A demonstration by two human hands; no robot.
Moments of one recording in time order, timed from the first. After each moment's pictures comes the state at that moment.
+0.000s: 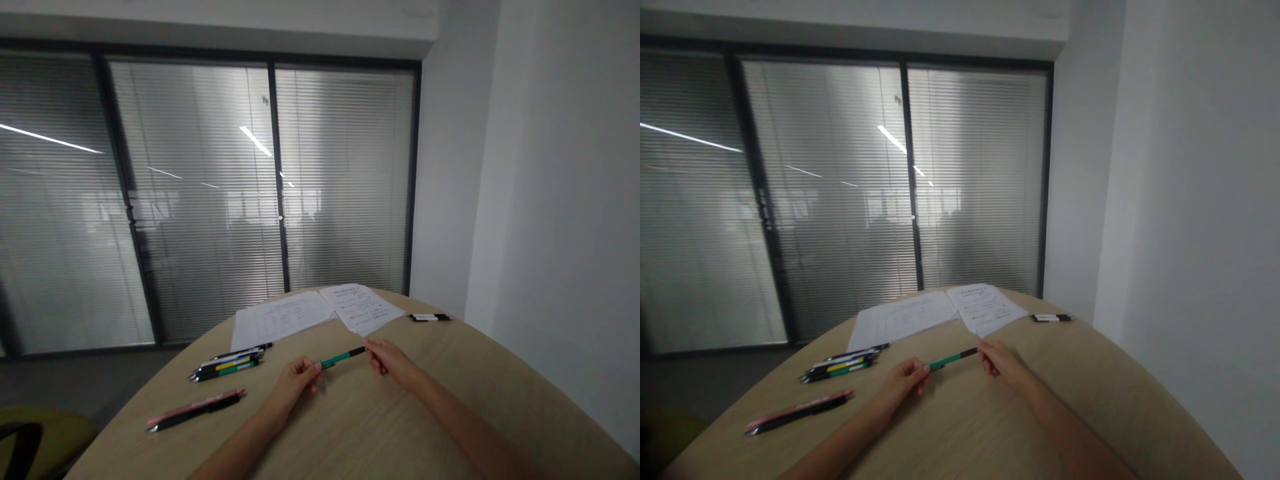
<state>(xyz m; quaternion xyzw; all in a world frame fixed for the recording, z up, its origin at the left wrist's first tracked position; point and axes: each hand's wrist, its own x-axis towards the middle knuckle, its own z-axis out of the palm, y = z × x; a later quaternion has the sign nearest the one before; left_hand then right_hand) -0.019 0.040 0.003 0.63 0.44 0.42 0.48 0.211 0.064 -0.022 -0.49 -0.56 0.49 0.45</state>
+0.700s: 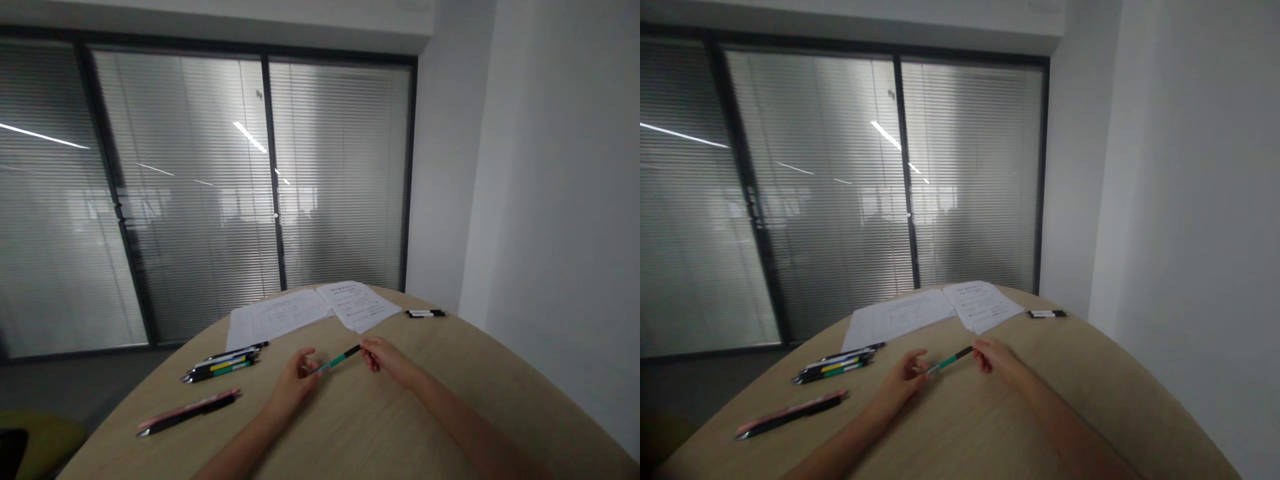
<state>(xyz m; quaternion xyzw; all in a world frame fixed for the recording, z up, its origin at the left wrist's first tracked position) -0.015 0.042 -0.006 0.63 0.44 0.46 0.44 0.212 0.064 -0.023 -0.45 -0.58 0.51 0.46</state>
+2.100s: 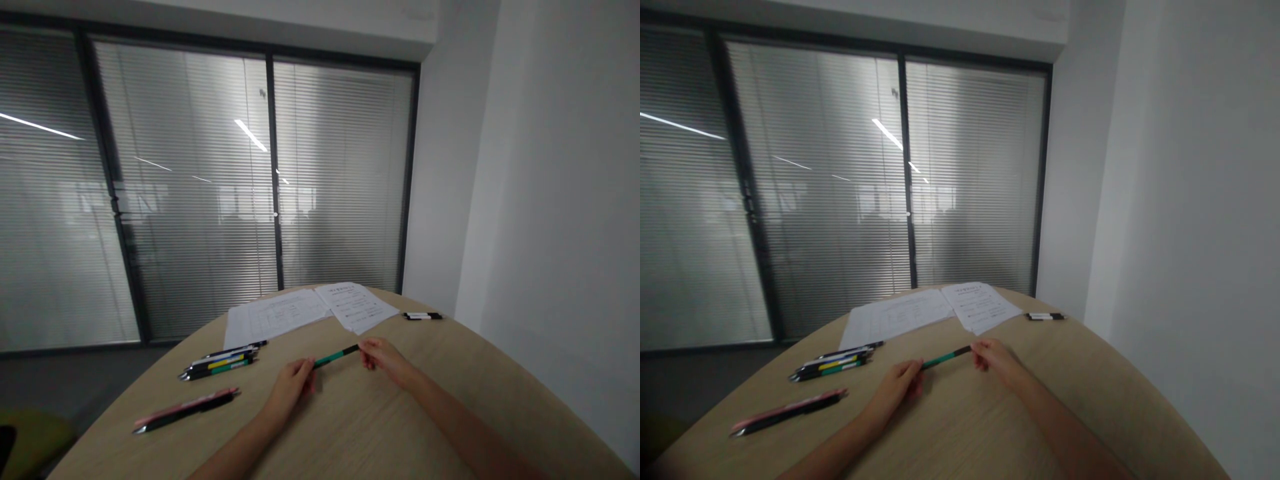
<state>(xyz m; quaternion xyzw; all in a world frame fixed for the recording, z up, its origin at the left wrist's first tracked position) -0.015 0.036 0.000 0.66 0.49 0.40 0.41 0.215 0.061 -0.024 -0.42 -0.59 0.49 0.48</state>
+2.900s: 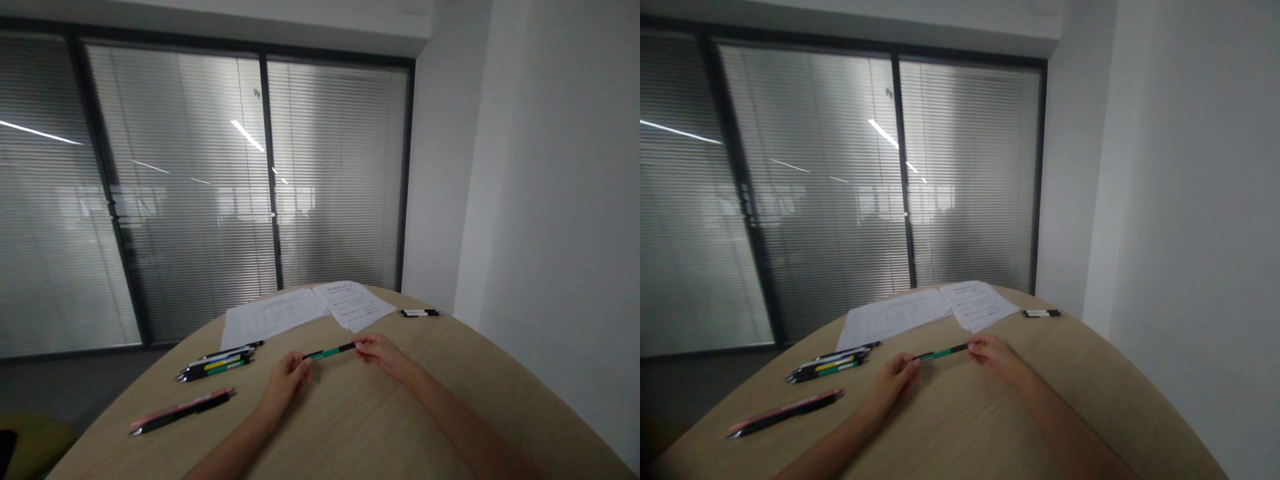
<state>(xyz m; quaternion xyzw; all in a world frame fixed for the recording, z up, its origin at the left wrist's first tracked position) -0.015 0.041 -0.002 0.63 0.47 0.45 0.42 0.219 0.062 -0.019 -0.38 -0.52 0.57 0.51</state>
